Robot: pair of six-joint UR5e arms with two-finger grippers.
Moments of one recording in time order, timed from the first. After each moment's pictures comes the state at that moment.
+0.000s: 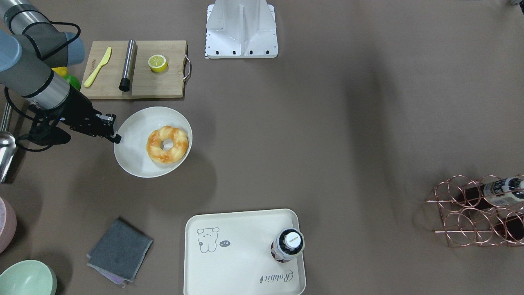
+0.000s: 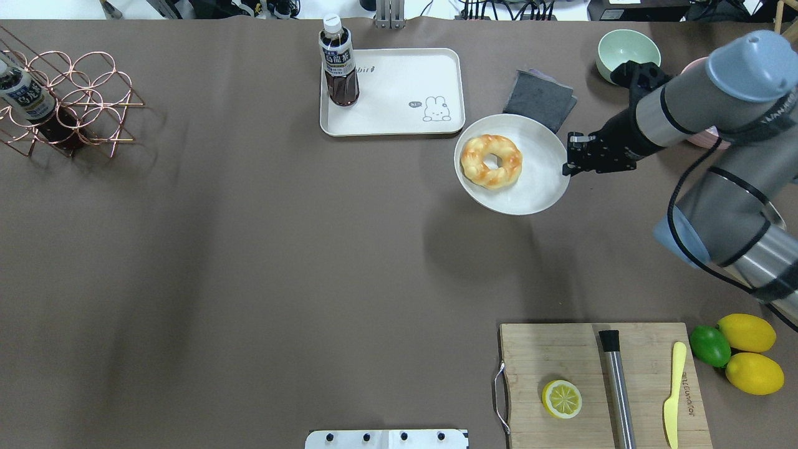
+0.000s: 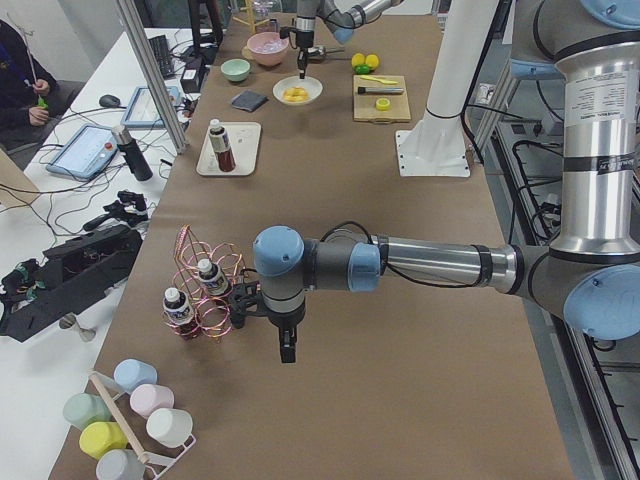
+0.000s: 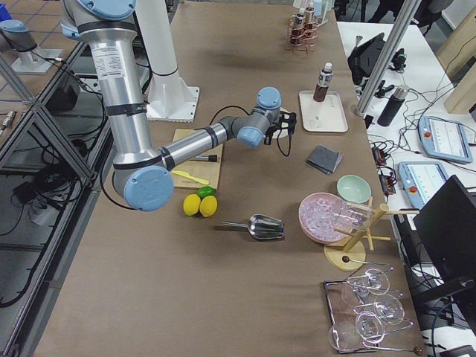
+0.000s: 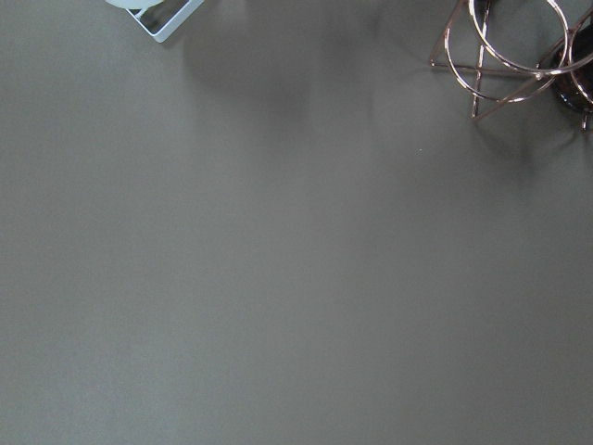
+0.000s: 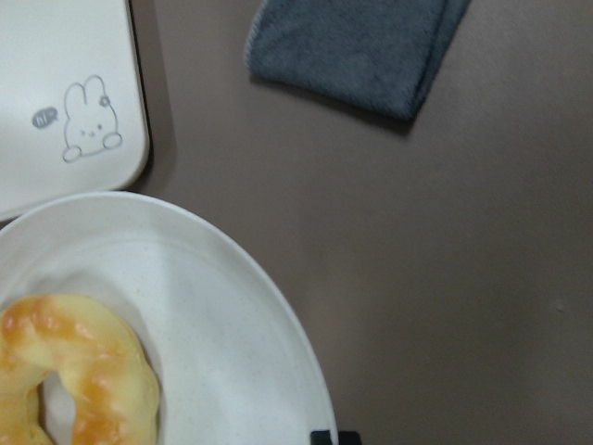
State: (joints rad) left arm -1.59 -1.49 -1.73 -1.51 -2.28 -0.10; right arm 0.92 -1.26 1.70 -1.10 2.24 1.21
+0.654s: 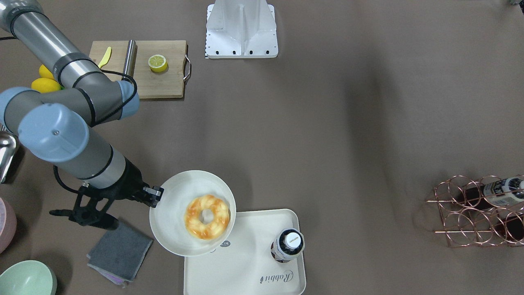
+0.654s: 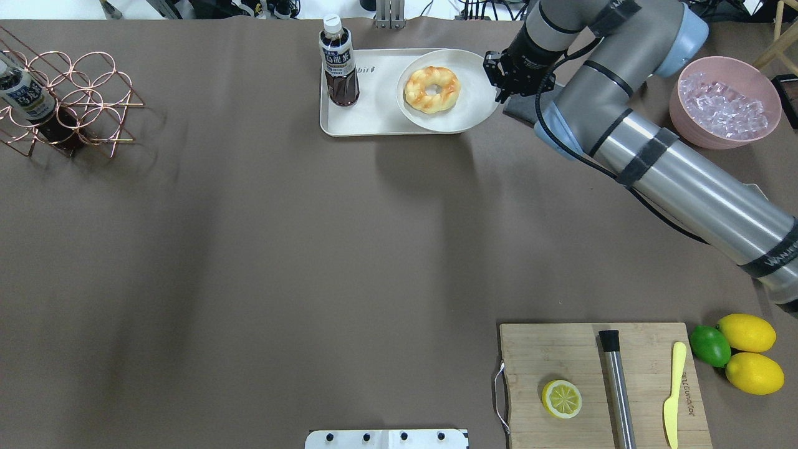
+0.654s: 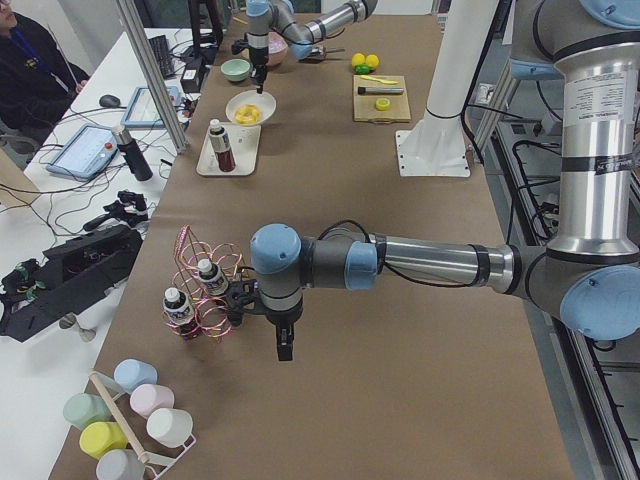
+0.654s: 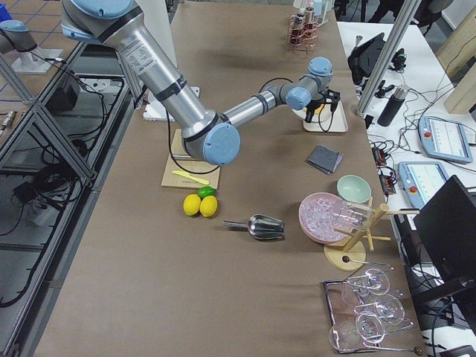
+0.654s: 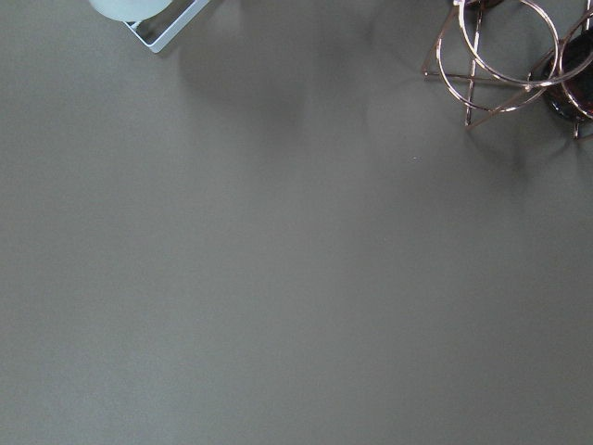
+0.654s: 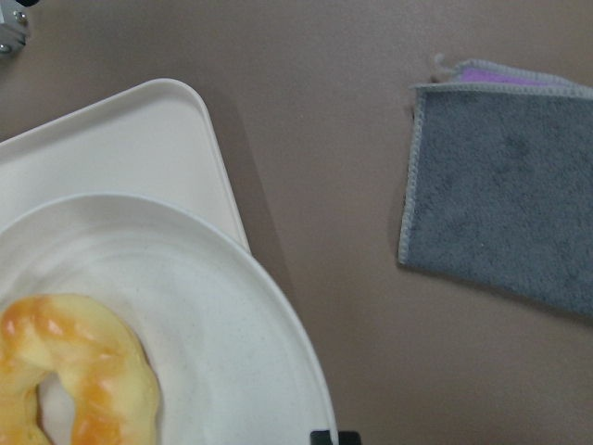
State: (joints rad) left arm -1.59 -1.50 -1.73 -1.51 -2.28 -0.10; right arm 0.94 -0.79 1.23 -1.26 2.20 1.21
